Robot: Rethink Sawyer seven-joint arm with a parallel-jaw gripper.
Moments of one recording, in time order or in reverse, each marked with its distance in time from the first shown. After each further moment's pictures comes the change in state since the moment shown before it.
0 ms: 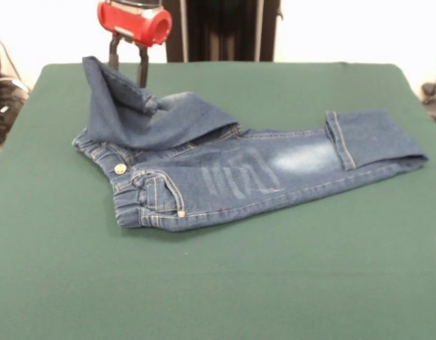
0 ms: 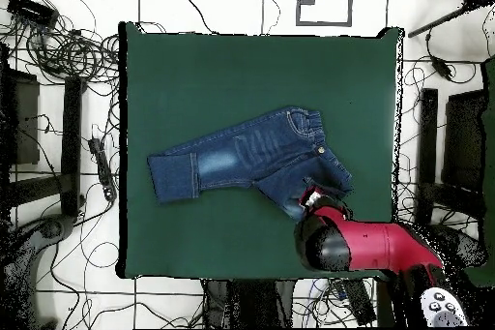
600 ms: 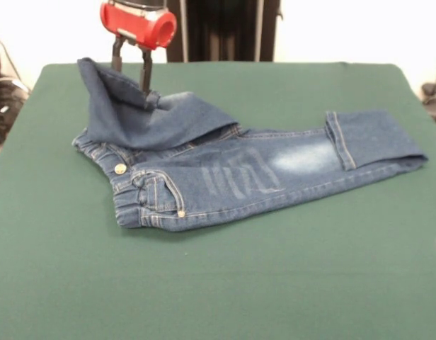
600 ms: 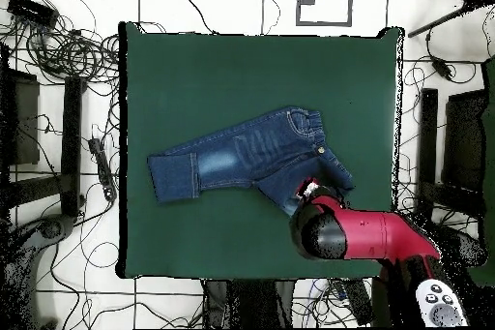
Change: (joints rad) arm 0.028 0.001 0.000 -0.044 0.053 0.056 0.000
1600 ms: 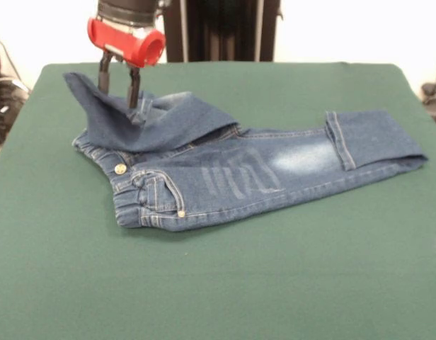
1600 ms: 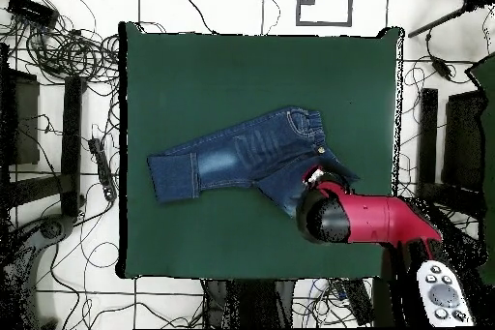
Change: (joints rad) arm 0.028 0.072 -0.027 -0.101 0.007 0.009 0.000
